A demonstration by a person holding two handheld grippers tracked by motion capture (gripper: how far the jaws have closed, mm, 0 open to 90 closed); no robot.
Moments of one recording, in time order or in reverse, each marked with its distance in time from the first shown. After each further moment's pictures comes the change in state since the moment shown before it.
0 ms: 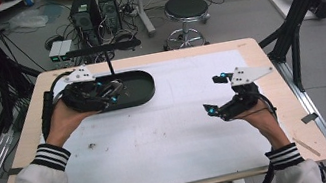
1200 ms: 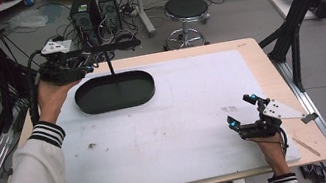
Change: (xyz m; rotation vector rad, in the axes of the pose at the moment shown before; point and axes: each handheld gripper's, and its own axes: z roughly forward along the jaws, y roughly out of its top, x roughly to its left) left arm 0.071 0.018 -0.008 -0.062 0.328 -0.174; right arm 0.013 -0.121 -0.035 -0.267 -0.284 0.134
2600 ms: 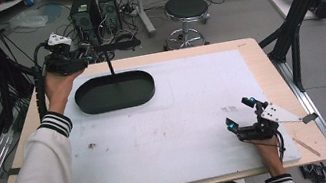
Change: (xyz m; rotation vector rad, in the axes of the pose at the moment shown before) left arm 0.013 0.008 0.031 -0.009 0.093 -0.038; right arm 0.000 -0.016 0.003 -0.014 -0.011 0.023
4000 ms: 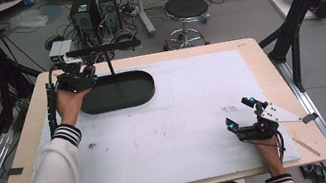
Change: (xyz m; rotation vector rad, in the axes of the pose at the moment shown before) left arm -0.007 -0.058 0.031 0.167 0.060 -0.030; right arm -0.001 0.000 0.000 -0.004 -0.003 -0.004
